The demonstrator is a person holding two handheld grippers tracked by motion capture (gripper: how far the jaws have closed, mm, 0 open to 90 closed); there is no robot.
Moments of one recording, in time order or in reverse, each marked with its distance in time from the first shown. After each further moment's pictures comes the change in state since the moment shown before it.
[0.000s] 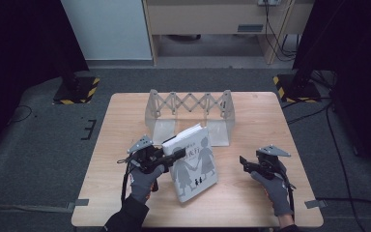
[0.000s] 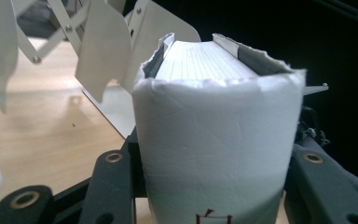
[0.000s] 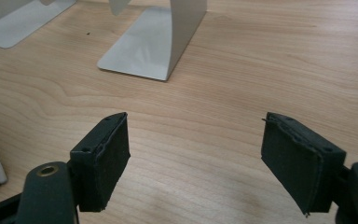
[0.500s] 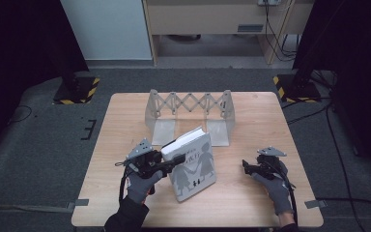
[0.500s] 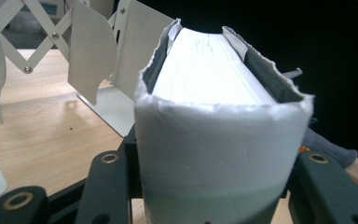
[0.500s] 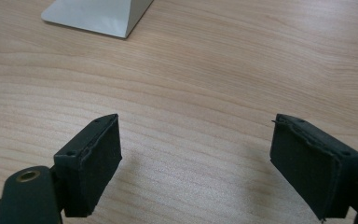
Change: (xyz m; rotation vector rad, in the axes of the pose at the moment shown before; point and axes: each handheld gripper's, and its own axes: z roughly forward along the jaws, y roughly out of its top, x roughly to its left) left arm -0.008 -0.007 -0.010 0.017 -0.037 0.093; right arm -0.009 -0.012 0.013 0.117 -0.094 -0.049
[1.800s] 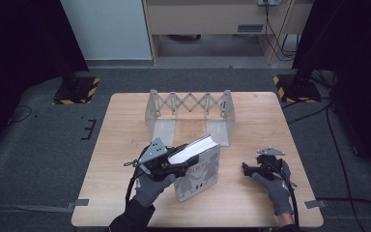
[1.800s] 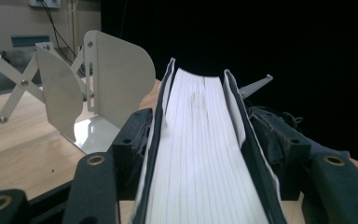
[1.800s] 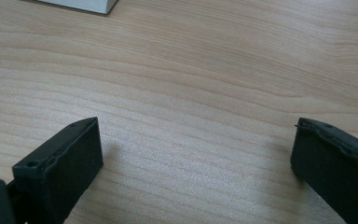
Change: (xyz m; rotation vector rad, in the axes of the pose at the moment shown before) left arm -0.045 0.028 0.020 0.002 0.004 0.156; right arm -0.003 -0.003 0.006 0.061 -0.031 0.014
